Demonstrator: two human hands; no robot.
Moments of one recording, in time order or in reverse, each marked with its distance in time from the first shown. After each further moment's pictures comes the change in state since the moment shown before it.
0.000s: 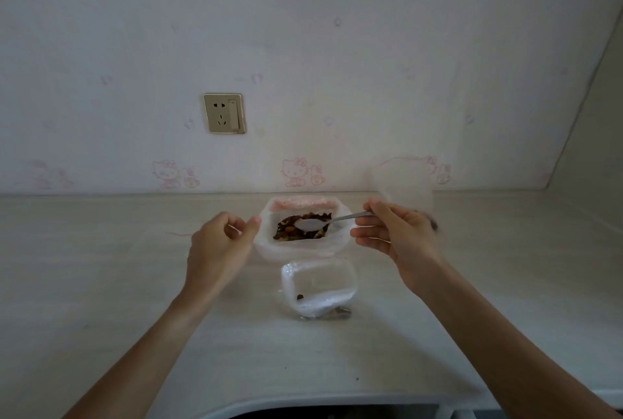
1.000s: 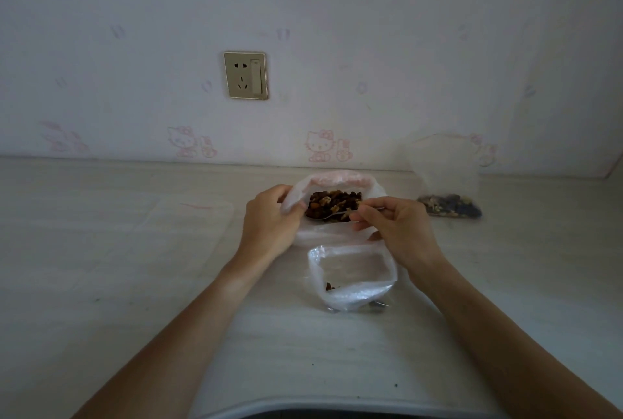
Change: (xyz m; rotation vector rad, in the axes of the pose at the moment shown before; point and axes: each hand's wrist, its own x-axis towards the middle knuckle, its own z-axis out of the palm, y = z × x) left_hand 0.017 -0.004 0.046 -0.068 -0.135 0.154; right_hand 0.027 0.052 0.027 -0.454 -0.078 -0.191
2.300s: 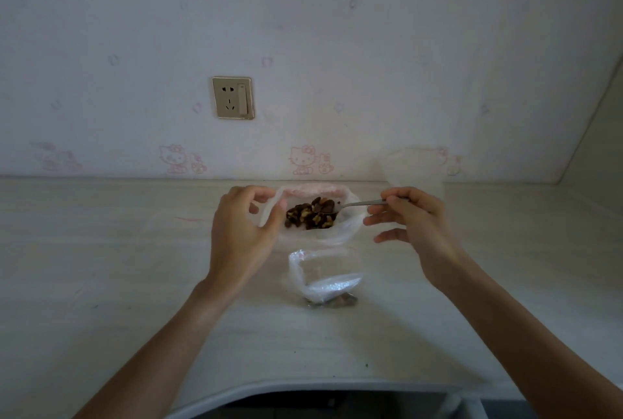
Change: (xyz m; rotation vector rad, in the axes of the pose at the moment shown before) left_hand -0.034 0.024 -0.031 0.045 0.209 0.246; right_hand -0.028 -0.046 -0.052 0.252 0.072 0.070
